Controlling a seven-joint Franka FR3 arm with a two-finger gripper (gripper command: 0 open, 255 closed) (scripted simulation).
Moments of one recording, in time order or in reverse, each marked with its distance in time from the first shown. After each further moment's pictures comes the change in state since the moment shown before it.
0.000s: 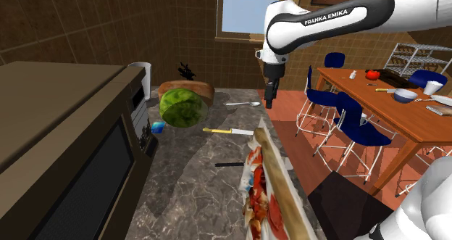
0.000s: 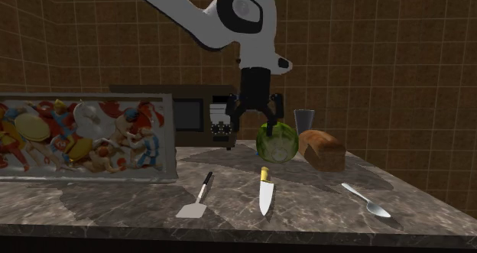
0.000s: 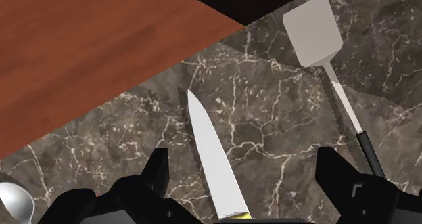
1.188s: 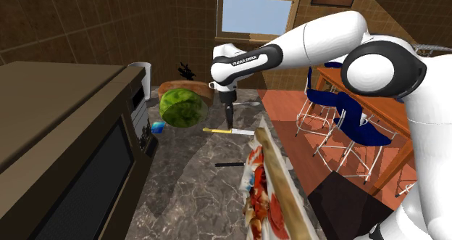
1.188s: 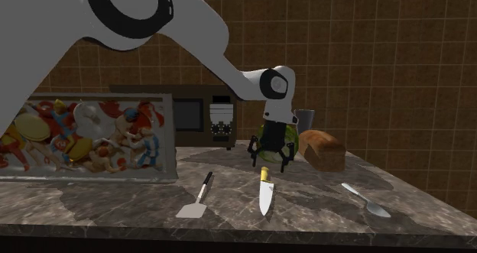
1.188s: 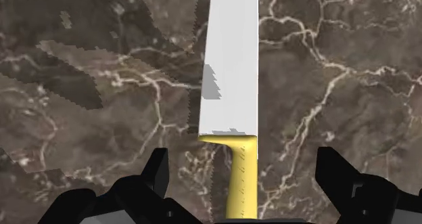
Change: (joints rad) arm 0.034 0.635 0.079 0.529 0.051 -0.012 -0.288
